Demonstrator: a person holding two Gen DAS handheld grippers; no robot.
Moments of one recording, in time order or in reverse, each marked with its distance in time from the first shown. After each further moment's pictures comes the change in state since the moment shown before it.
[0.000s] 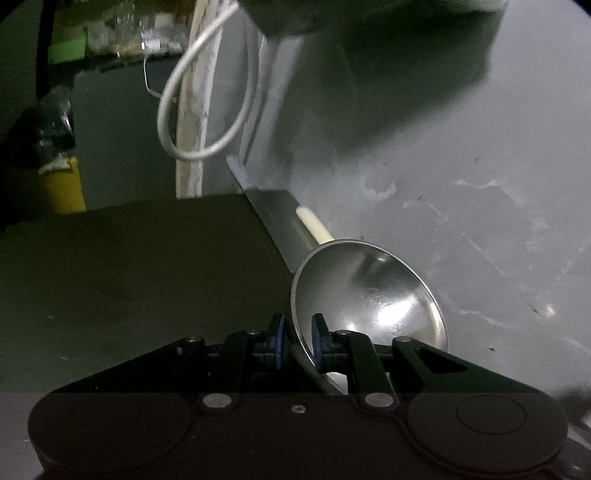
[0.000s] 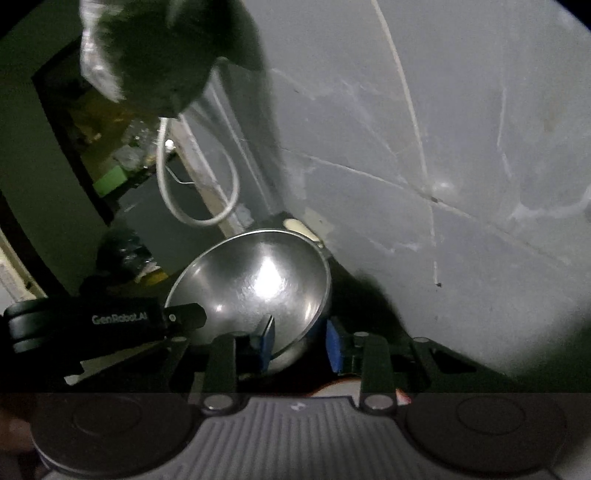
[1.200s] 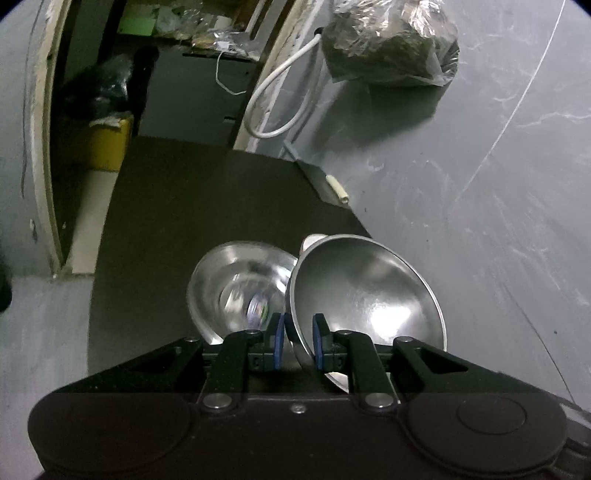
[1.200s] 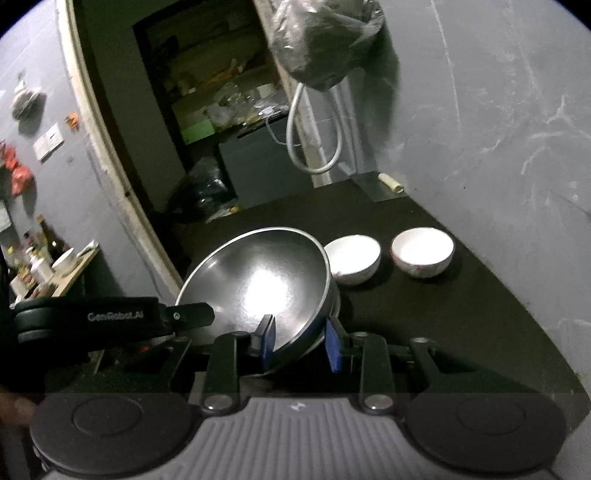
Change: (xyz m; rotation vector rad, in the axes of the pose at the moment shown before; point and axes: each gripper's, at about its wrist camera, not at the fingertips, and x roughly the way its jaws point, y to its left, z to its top) left arm -0.242 0.061 -0.187 -0.190 -0.043 -0.047; right arm -0.220 0.080 -0.138 -0.220 0.052 0.142
